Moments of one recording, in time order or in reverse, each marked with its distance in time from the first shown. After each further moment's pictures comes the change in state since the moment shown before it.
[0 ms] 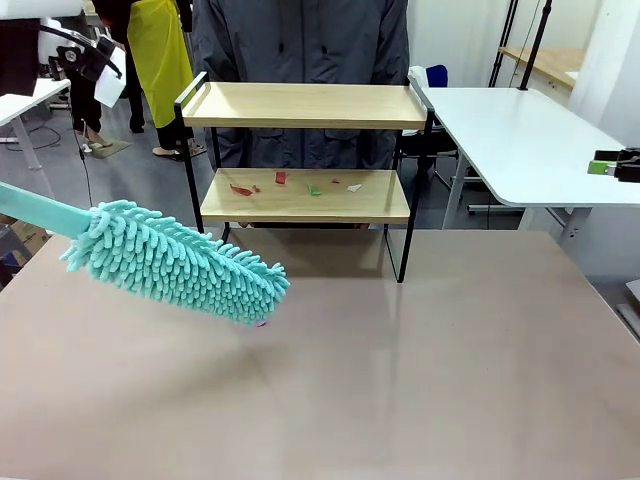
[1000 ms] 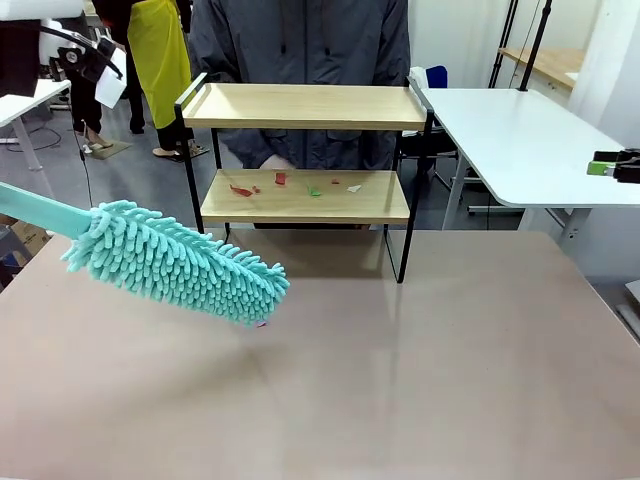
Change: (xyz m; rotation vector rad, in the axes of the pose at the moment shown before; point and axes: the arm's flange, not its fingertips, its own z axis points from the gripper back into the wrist) left arm -0.001 0.000 0.000 0.001 -0.001 0.001; right arm 0.000 0.000 0.000 0.000 0.000 0.000
